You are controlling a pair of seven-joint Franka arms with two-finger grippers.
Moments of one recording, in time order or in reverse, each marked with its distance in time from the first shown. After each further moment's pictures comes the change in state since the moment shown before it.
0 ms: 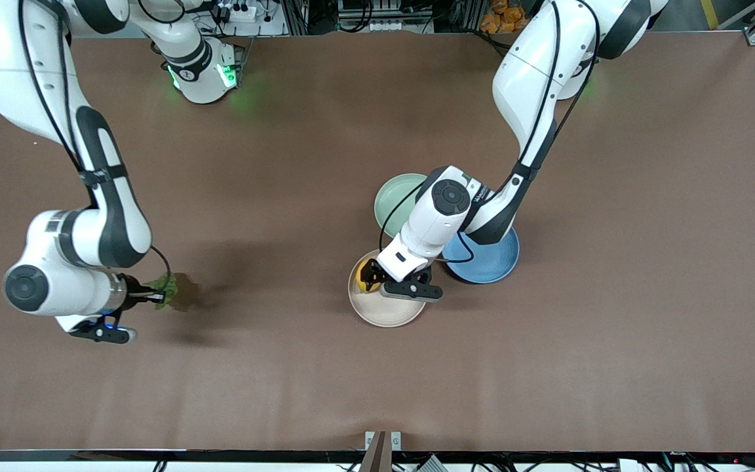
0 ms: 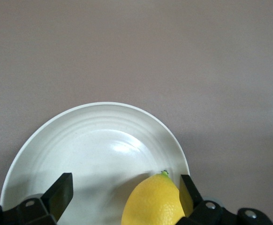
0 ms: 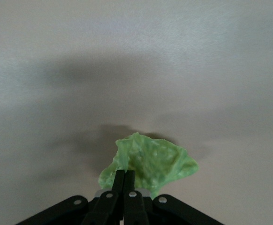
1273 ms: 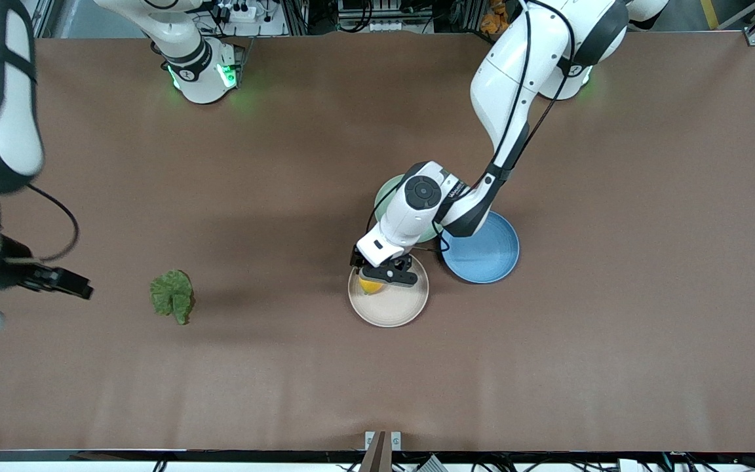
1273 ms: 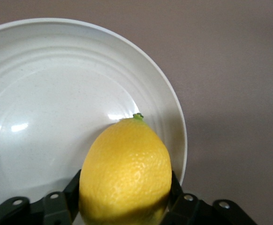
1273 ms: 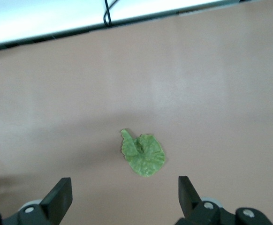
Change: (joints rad) left arm -0.073 0.065 0.000 -0.002 0.000 0.000 -0.007; right arm -0.022 -0.326 -0.002 0.223 0.005 -0.268 0.000
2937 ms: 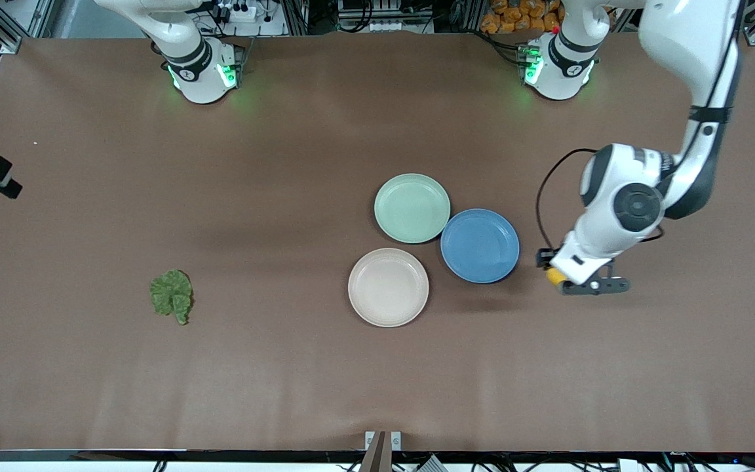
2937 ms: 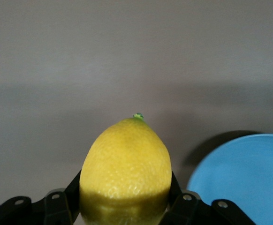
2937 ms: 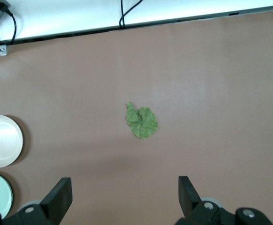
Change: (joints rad) left arm 0.549 -0.553 0.031 -0.485 0.196 -0.465 0.302; right arm 0.006 -0.262 0.007 0.035 0.000 -0.283 -0.052
